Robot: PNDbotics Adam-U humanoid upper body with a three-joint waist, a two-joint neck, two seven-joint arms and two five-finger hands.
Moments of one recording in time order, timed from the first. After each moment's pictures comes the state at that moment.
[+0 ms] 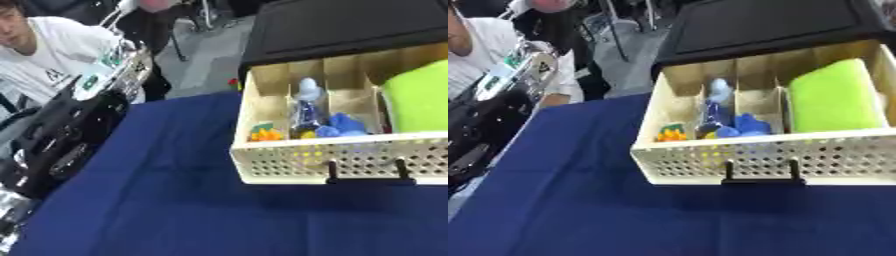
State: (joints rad) left arm -0.64 0.92 -0.02 -1.58 0.92 -0.36 -0.15; right arm -0.59 -0.55 -0.47 -1.99 -0.06 -0.36 -0.89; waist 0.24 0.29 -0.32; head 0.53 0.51
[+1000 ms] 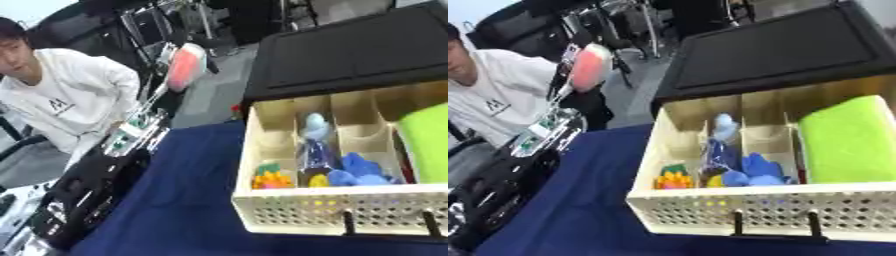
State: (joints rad) left arm -0.69 0.86 -0.04 -1.40 0.64 -0.51 -0.09; right arm -0.62 -0.52 -0.46 -1.99 -0.07 -0.36 -0.89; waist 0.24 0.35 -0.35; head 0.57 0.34
